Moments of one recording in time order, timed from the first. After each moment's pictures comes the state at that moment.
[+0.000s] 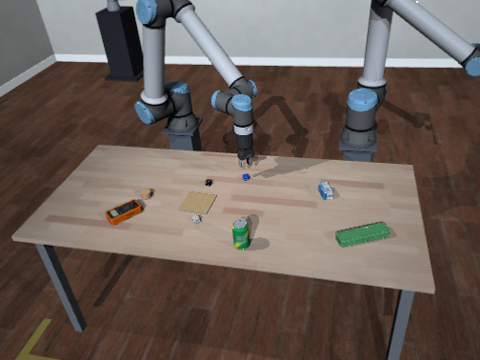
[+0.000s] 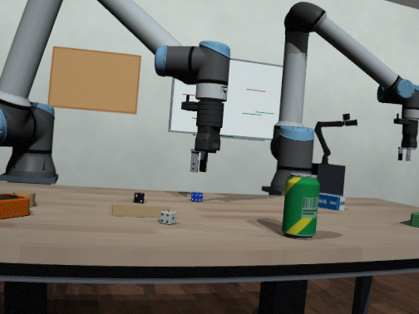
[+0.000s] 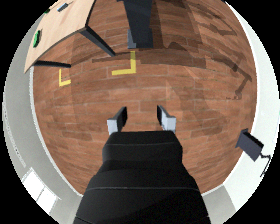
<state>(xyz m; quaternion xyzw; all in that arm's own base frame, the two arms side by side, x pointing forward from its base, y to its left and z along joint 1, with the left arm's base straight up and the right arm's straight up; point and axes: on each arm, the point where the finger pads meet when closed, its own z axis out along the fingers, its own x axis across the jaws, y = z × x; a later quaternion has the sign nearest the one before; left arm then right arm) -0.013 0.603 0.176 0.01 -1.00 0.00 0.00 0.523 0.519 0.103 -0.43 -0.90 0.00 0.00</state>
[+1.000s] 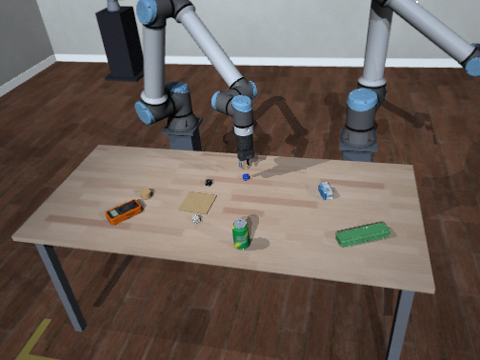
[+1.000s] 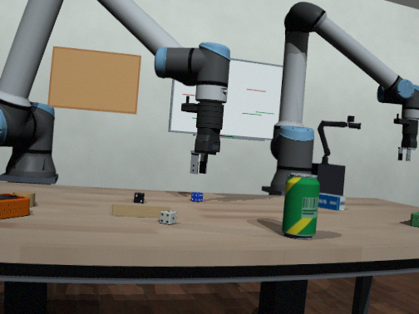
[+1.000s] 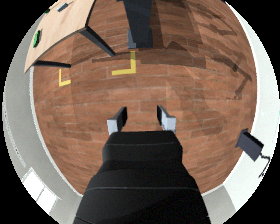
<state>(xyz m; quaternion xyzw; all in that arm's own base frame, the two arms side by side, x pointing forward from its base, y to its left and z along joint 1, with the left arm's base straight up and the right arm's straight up) -0.013 0.603 0.176 0.01 -1.00 0.00 0.00 0.523 0.519 0.098 -0.43 -0.90 0.00 0.00</state>
